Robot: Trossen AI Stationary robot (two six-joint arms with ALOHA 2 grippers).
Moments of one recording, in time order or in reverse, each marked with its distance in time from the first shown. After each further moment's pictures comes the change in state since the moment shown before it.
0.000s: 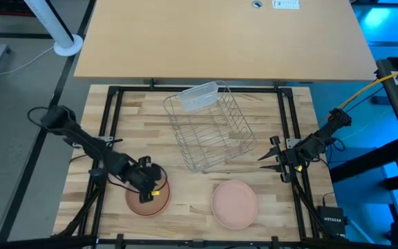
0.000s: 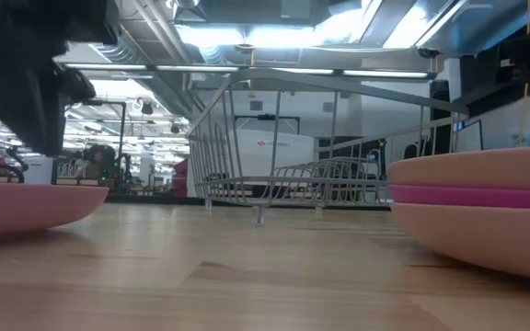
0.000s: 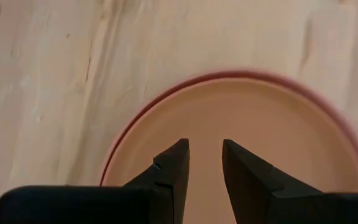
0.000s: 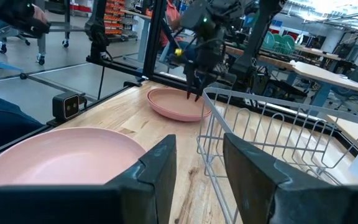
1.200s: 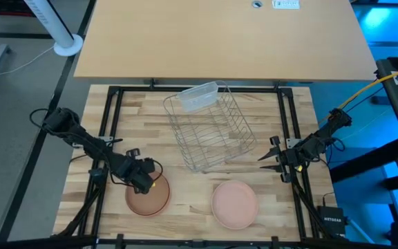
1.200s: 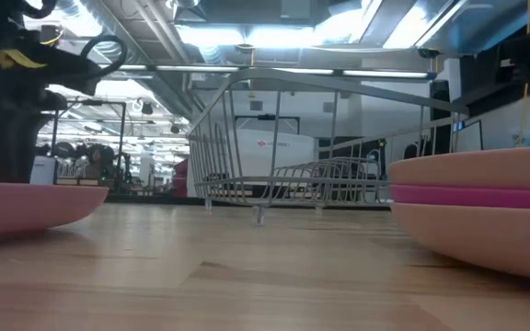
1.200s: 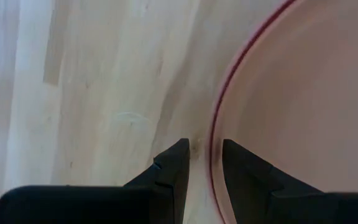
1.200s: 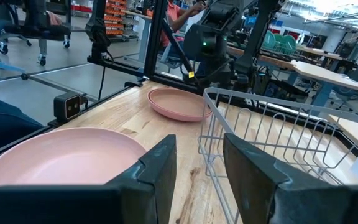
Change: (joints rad) left arm 0.011 0.049 -0.023 -0.316 -0.049 -0.146; right arm 0.000 0.000 0.000 0.000 -0.004 0.003
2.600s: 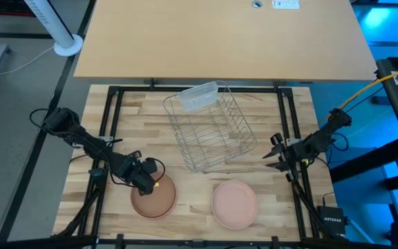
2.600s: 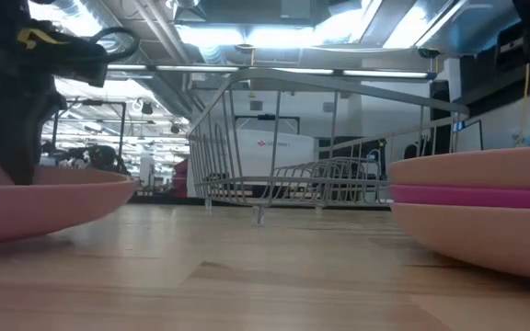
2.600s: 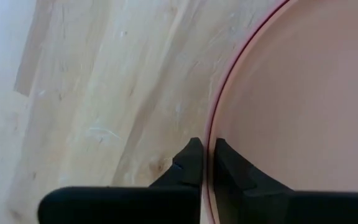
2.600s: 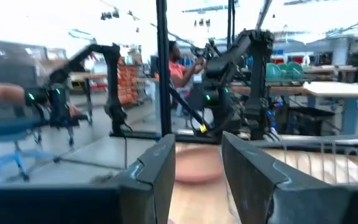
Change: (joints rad) left arm 0.002 -0.002 0.026 0.075 0.004 -0.060; right arm 0.000 0.000 -0.004 0.282 -0.053 0.160
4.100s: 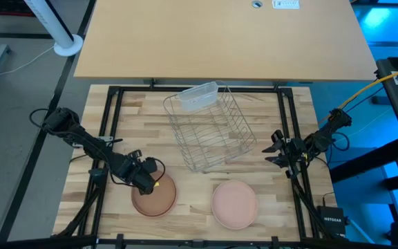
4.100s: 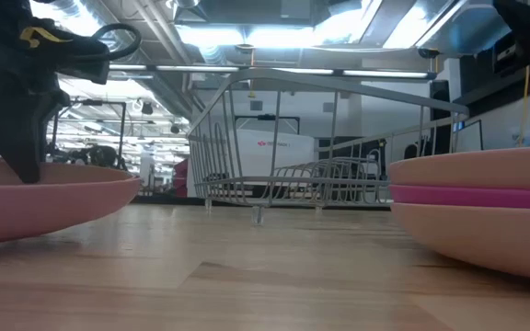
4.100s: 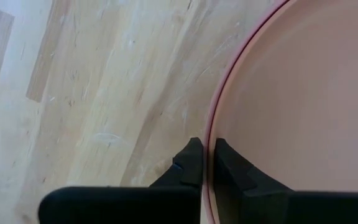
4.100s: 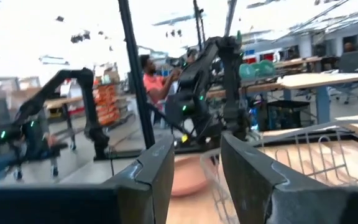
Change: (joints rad) left arm 0.000 0.000 0.003 -0.013 -0.028 -0.004; right arm 0.000 0.000 0.004 0.048 0.126 0.099
